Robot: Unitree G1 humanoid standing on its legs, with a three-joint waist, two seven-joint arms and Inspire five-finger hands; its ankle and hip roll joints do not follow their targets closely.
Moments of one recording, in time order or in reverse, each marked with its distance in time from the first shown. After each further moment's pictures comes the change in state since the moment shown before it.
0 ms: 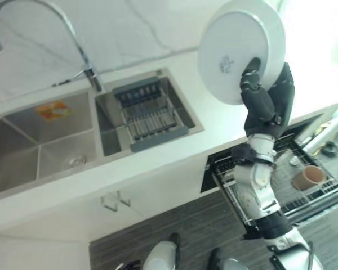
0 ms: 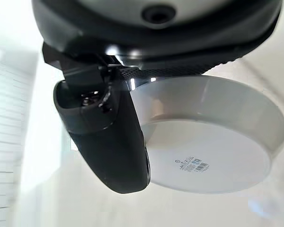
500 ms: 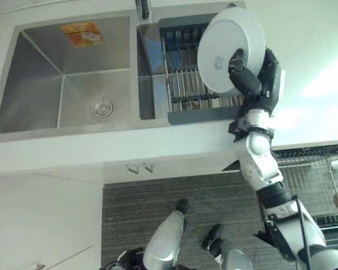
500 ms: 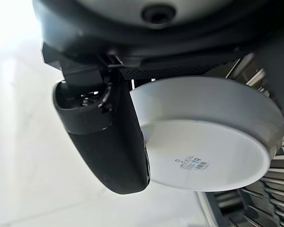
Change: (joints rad) left arm -0.049 0.014 -0.021 -0.056 -0.081 -0.001 -0.010; right arm -0.269 -0.027 -0.018 0.259 -0.006 0.233 -0.063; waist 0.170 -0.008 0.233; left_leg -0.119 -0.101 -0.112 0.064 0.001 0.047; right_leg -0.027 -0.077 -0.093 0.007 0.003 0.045
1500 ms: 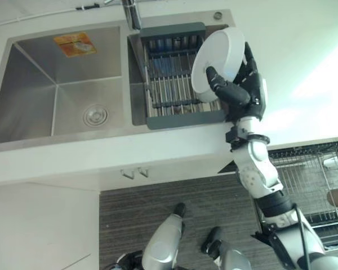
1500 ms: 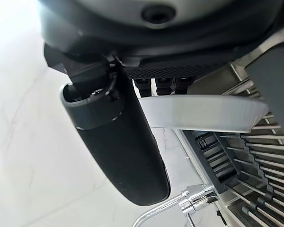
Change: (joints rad) left arm 0.009 -0.002 0.013 -0.003 -0.001 0.036 0.001; right arm 0.037 0.000 -0.004 -0.103 0.244 0.149 0.218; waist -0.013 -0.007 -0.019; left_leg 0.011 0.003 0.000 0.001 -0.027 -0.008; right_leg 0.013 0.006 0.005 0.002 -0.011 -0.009
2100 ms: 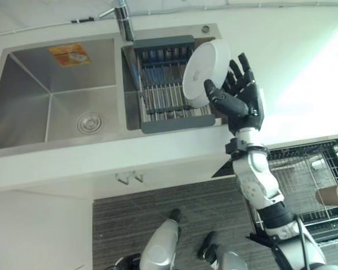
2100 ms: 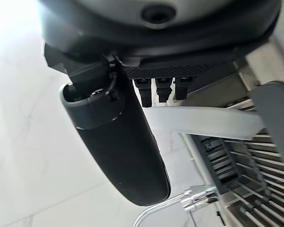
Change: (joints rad) left arm 0.006 -0.002 0.031 0.019 -0.009 0.002 0.001; right arm 0.113 0.002 0.010 -0.036 -0.062 -0.014 0.015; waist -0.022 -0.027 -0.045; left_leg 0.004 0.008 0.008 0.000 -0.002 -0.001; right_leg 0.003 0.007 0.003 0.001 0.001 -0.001
